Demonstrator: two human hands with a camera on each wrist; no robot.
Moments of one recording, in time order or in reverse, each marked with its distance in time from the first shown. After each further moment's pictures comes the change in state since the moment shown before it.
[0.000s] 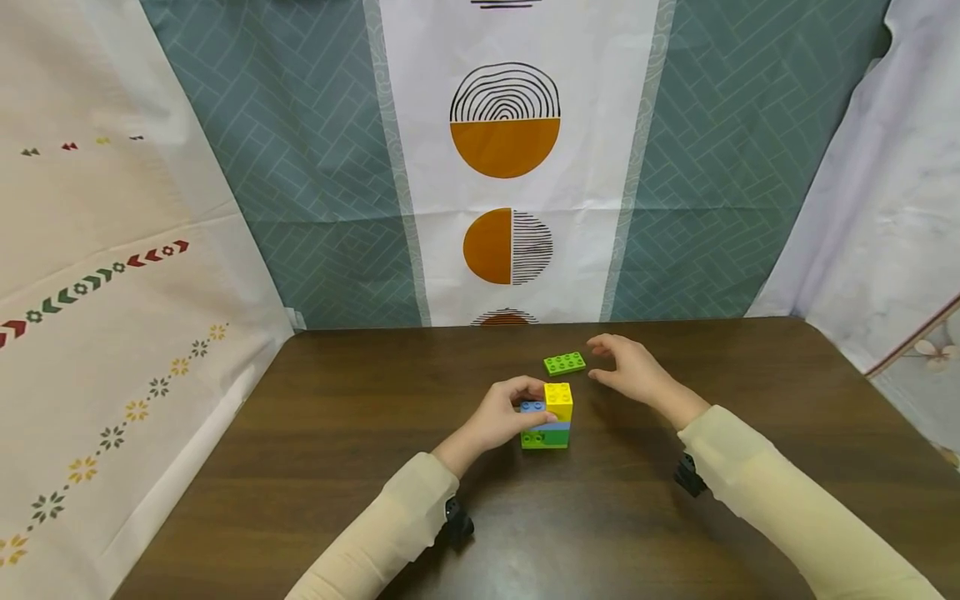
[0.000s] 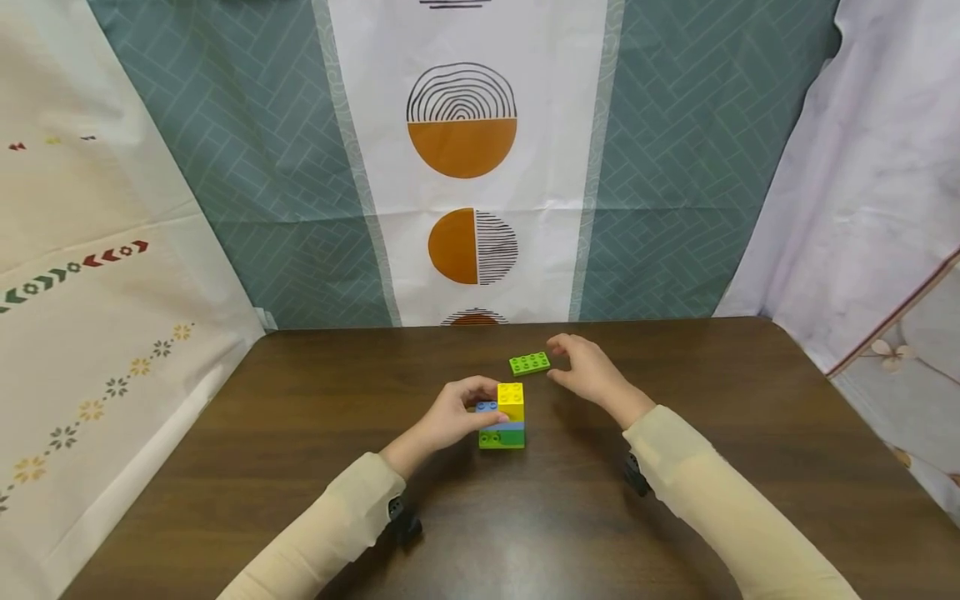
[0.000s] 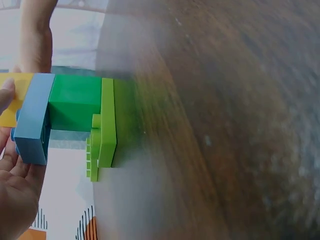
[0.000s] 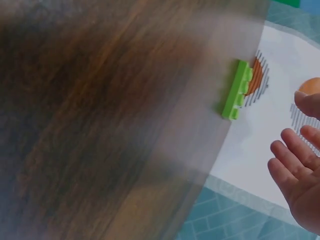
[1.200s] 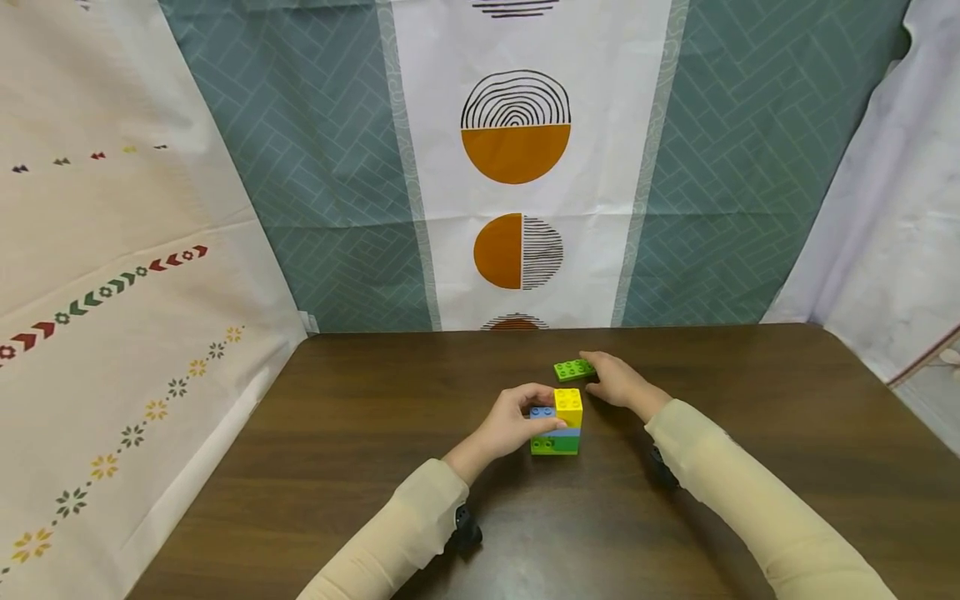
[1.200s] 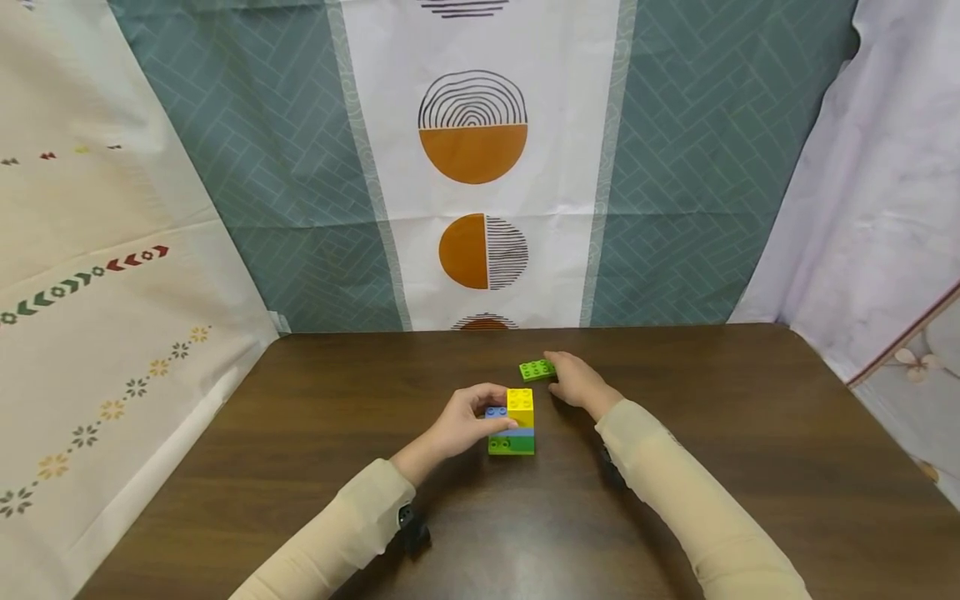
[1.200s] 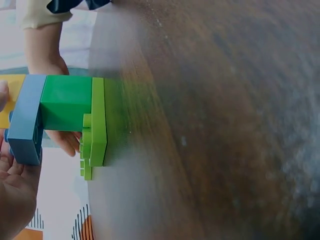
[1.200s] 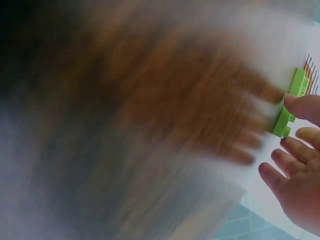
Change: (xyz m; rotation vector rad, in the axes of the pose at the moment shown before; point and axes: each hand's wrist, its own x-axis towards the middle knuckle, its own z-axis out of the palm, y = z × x) left_hand -0.003 0.002 0.002 0.000 0.014 -0.036; right_hand 0.034 0.014 0.040 -0.135 -0.231 0.055
